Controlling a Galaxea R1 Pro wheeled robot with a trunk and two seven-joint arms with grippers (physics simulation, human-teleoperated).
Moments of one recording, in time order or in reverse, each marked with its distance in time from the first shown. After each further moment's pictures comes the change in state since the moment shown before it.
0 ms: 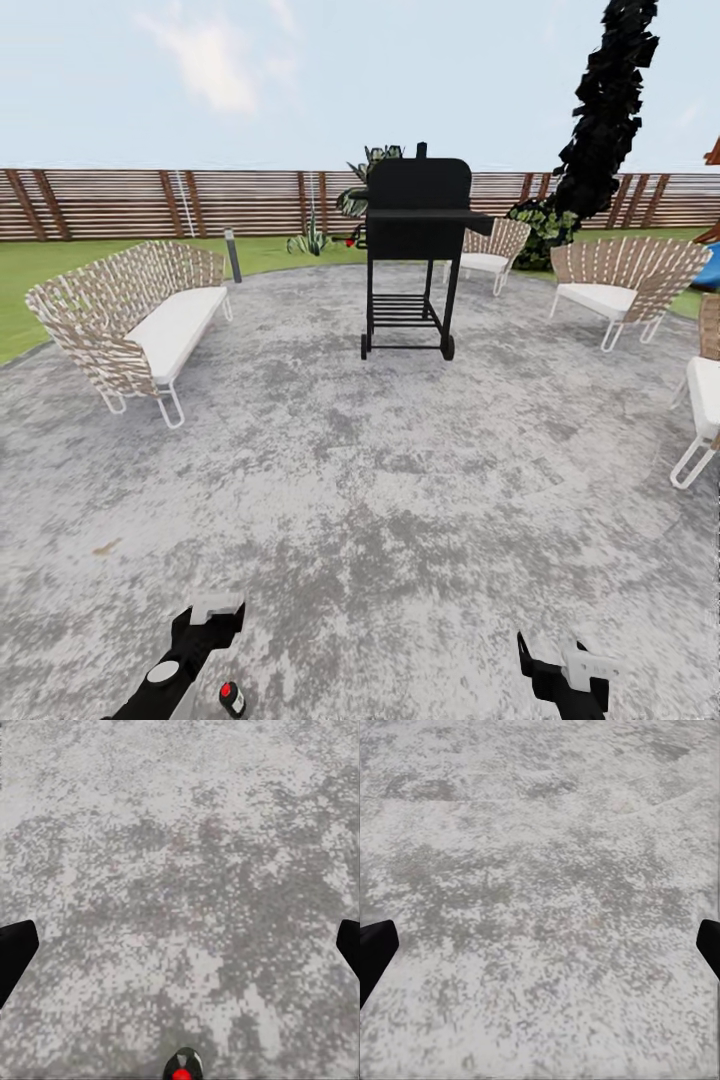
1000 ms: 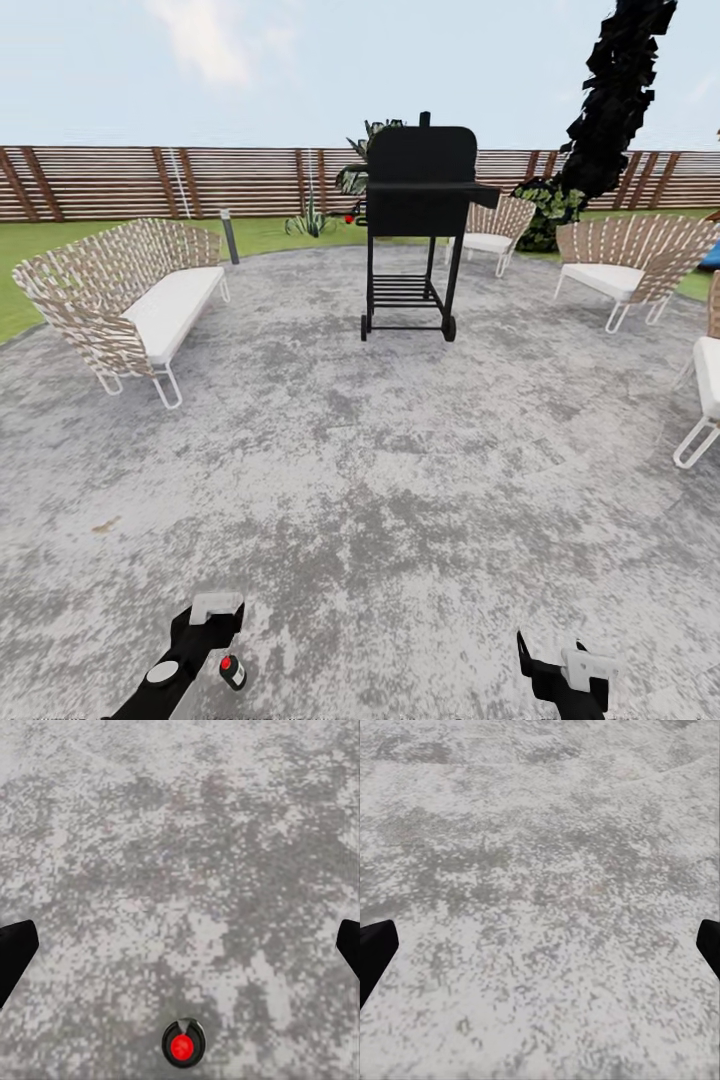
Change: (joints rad) left arm 0.000 0.002 0.000 0.000 0.000 0.000 0.001; right arm 0.000 0.000 0.002 0.000 0.000 0.000 0.000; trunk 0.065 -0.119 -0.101
